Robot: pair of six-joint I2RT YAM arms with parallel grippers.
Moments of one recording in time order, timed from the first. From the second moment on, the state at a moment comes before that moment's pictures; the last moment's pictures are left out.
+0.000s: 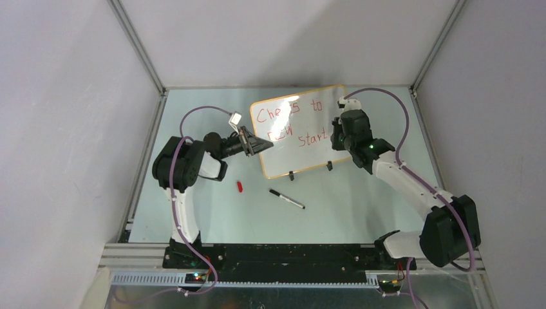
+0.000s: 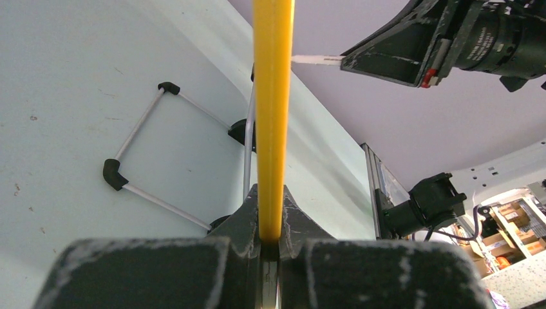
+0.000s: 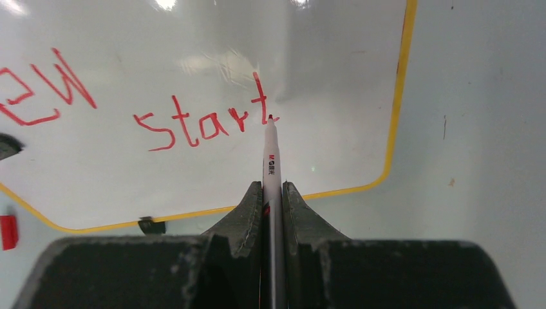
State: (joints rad) left arm -0.23 2.05 0.75 1.48 0.97 -0.91; right arm 0.45 1.35 1.02 -0.28 0.20 0.26
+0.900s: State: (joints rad) left arm -0.23 2.05 0.75 1.48 0.97 -0.91; right arm 0.42 1.36 1.02 -0.26 0.21 0.26
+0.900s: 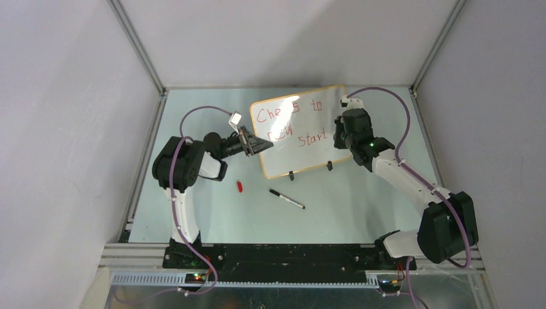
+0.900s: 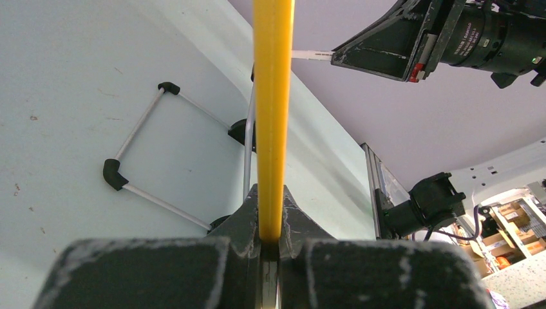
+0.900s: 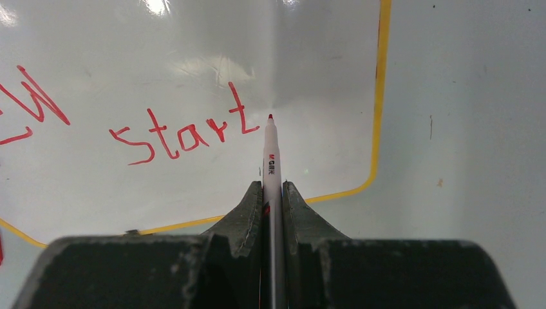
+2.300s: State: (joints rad) left arm -0.23 2.05 0.75 1.48 0.97 -0.91; right arm 0.41 1.41 1.06 -0.26 0.21 0.26
